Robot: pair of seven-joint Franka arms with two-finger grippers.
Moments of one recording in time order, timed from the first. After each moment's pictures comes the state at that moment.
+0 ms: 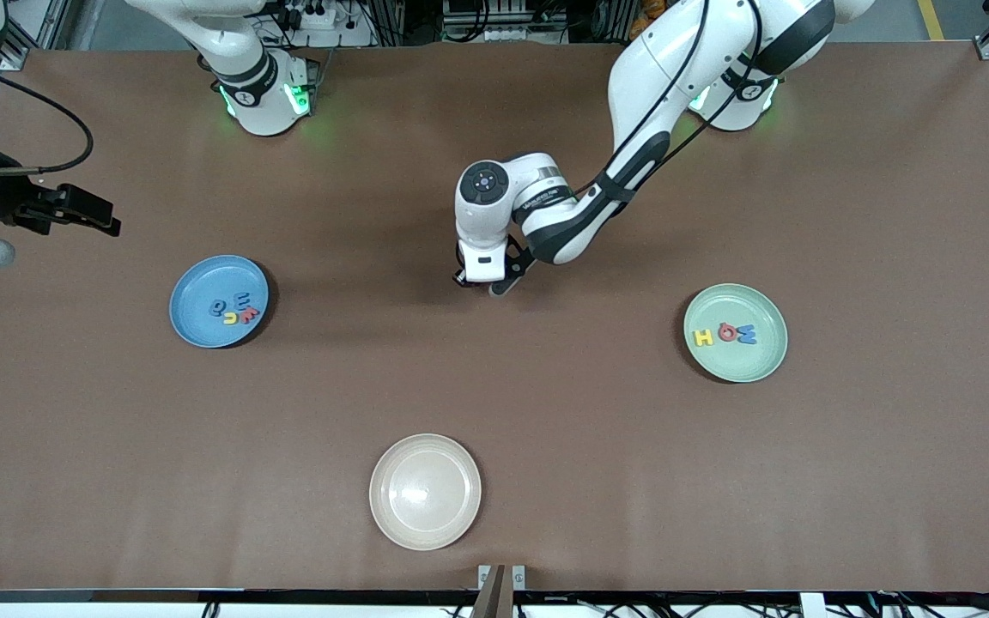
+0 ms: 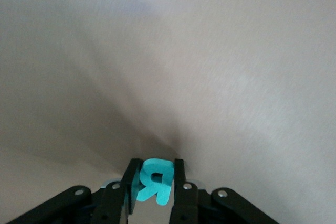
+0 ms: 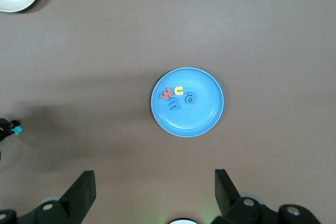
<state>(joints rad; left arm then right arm) -0.52 0.83 -0.45 -1.61 0.40 2.40 -1.98 -0.06 0.03 0.05 -1.58 0.04 1.48 0.05</state>
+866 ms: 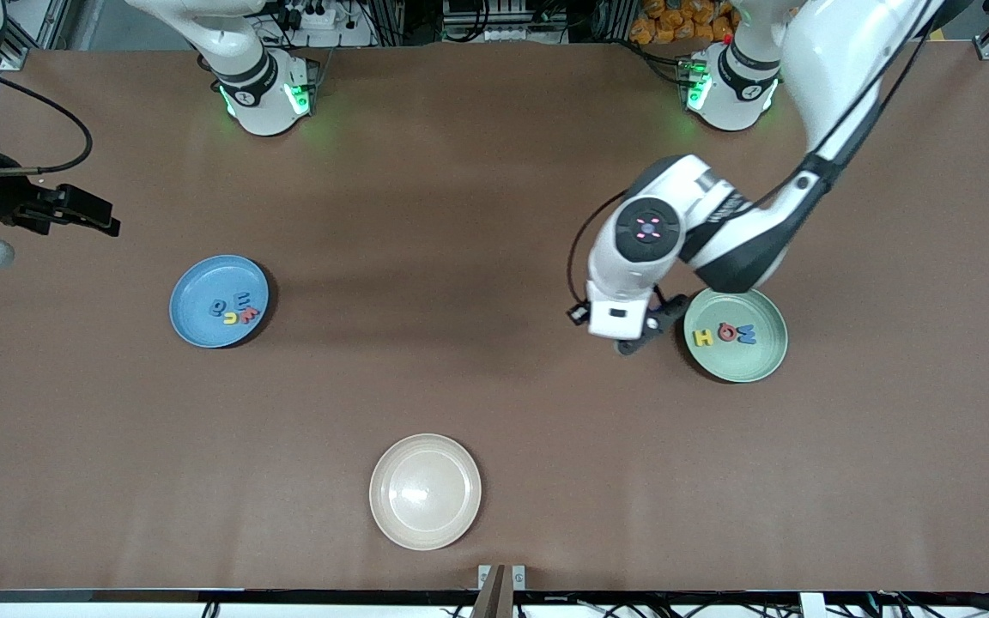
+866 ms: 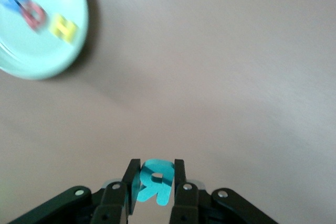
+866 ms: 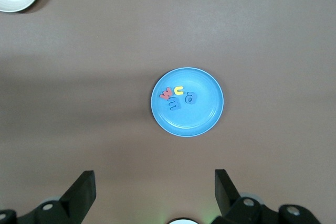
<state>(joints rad) 0.13 0.59 -0.81 -1.59 0.40 1.86 -1.34 -0.06 0.03 0.06 -1.57 0.04 1.48 0.05</state>
